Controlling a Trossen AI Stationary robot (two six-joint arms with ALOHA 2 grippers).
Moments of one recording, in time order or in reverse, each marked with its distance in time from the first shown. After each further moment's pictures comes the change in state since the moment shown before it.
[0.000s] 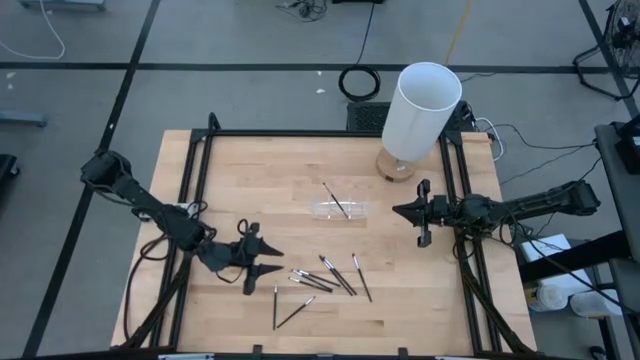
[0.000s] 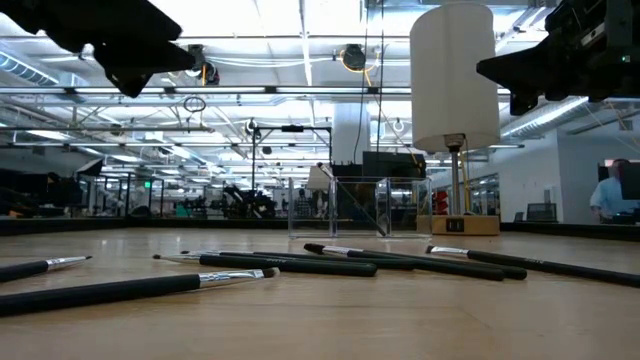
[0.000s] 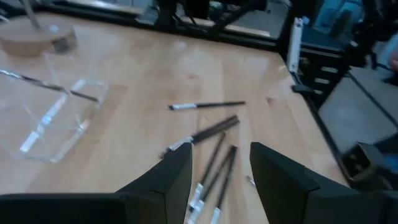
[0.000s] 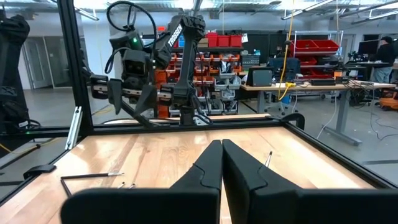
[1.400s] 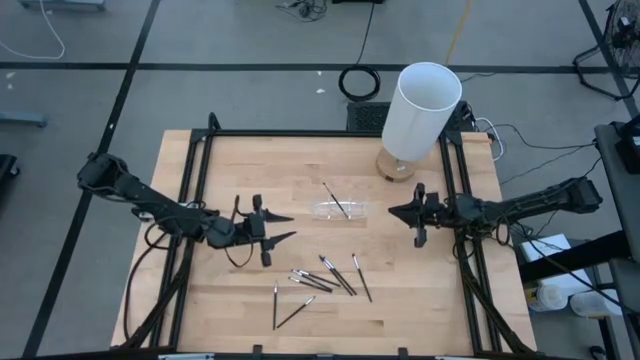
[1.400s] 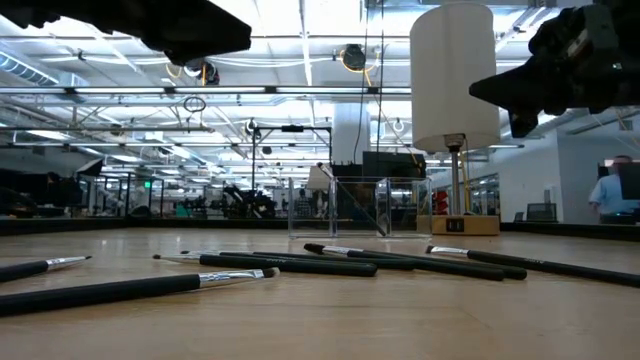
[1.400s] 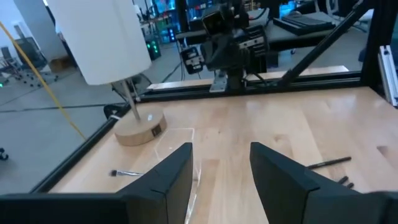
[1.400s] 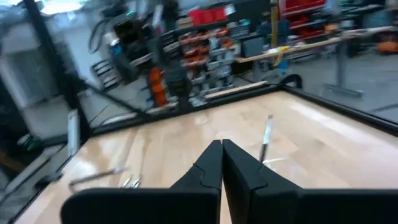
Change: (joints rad) left arm 0.197 -0.005 0.000 0.237 -0.092 0.471; right arm 0.006 0.095 0.001 0.006 0.056 0.215
